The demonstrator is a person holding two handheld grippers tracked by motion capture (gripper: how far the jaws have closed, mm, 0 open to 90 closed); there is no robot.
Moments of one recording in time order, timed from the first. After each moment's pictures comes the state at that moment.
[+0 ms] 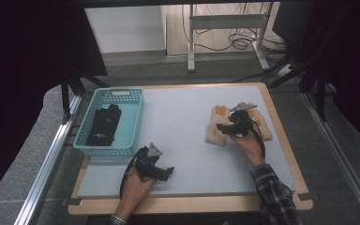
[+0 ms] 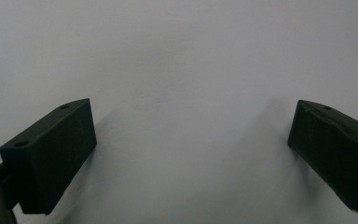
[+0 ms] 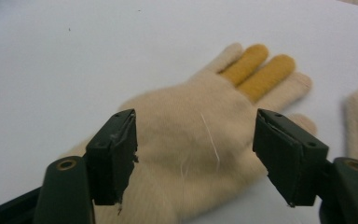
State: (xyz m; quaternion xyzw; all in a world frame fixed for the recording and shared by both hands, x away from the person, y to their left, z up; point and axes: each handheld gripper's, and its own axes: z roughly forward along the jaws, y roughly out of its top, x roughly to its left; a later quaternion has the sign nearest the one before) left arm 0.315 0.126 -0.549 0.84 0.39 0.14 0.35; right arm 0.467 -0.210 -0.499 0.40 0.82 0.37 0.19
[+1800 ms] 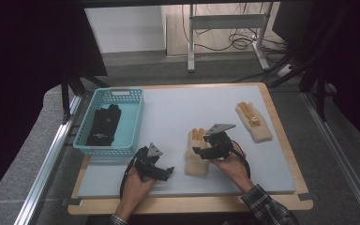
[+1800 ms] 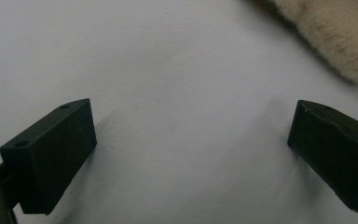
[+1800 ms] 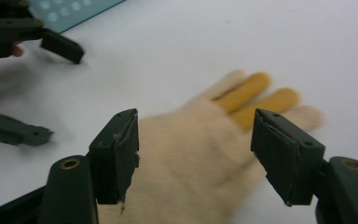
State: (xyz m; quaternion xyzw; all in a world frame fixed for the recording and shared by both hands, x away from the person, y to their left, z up) left arm 0.315 0.126 -0.549 0.84 0.39 0.14 0.35; right arm 0.376 -0.145 -0.490 0.31 0.85 0.40 0.12
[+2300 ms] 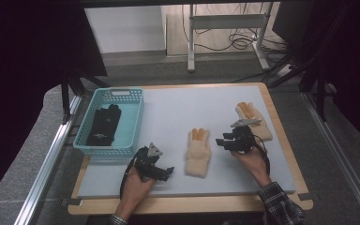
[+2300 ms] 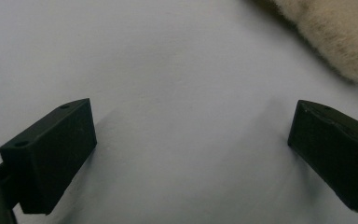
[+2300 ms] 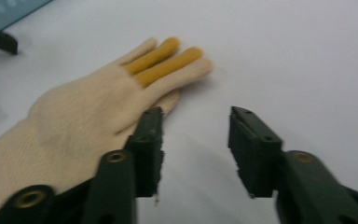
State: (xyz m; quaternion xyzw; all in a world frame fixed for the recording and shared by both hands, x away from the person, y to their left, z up) left arm 0.315 0.126 -0.549 0.84 0.39 0.14 0.35; right arm 0.400 -0.211 -0.497 0.37 0.83 0.39 0.12
